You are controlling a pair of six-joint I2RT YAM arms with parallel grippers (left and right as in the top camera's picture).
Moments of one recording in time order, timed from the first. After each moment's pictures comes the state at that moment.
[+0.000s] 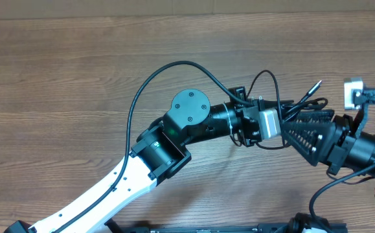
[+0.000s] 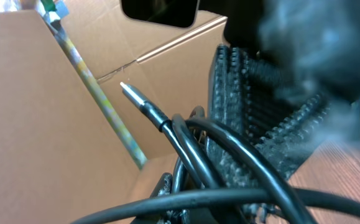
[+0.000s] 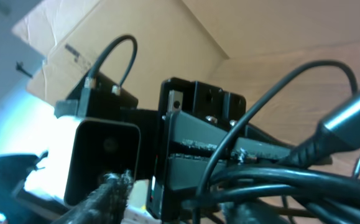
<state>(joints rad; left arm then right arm) -0.86 1.36 1.19 0.23 0.50 0.43 -0.22 0.90 1.40 -1.04 -1.28 0.25</state>
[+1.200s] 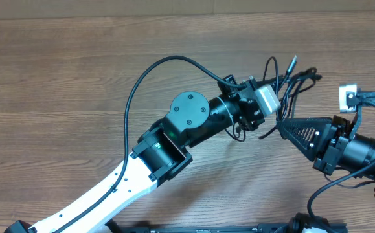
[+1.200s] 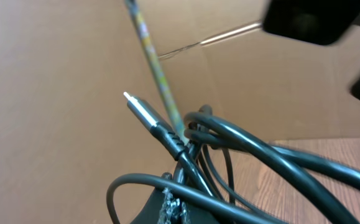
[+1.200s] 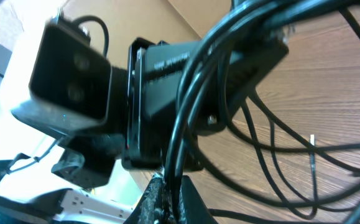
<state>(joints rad) -0.87 1.36 1.19 0.28 0.18 0.31 -0.22 0.91 1.40 -1.18 -1.22 0.11</state>
